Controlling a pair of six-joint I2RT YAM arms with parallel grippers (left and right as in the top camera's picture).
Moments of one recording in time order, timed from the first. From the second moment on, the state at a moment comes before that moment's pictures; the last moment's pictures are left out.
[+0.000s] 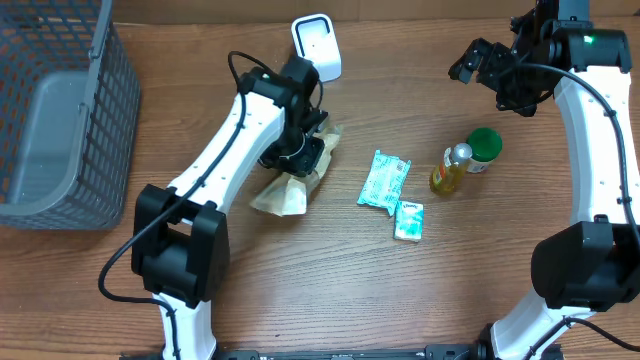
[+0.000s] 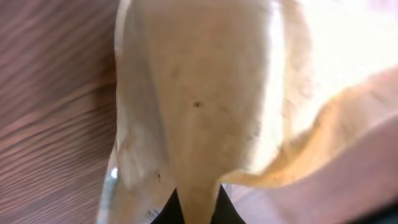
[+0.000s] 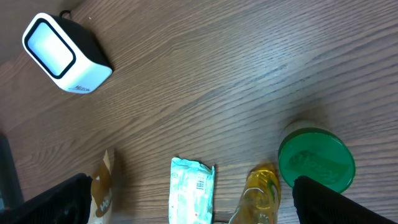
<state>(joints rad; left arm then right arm) -0.41 2.03 1.75 -1.27 0.20 0.02 -0.08 1.89 1.92 -1.18 -0.28 0.36</state>
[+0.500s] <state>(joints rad) -0.30 2.03 1.91 -1.32 0.49 0.09 -0.08 1.89 1.92 -1.18 -0.28 0.36</state>
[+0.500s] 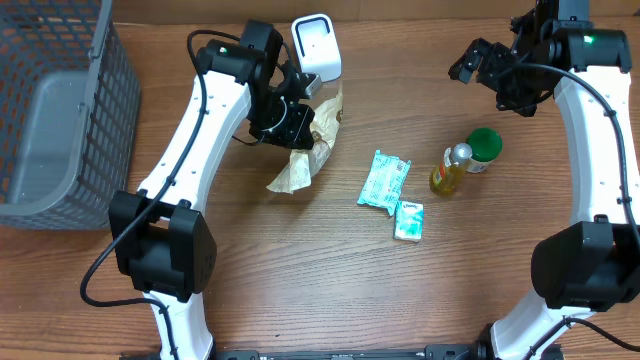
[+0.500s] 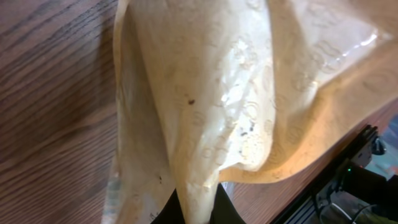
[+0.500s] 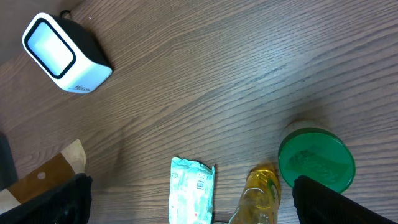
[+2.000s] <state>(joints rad) -0.53 2.03 1.38 -0.76 -0.17 0.22 -0.08 1.89 1.92 -1.18 -0.28 0.36</state>
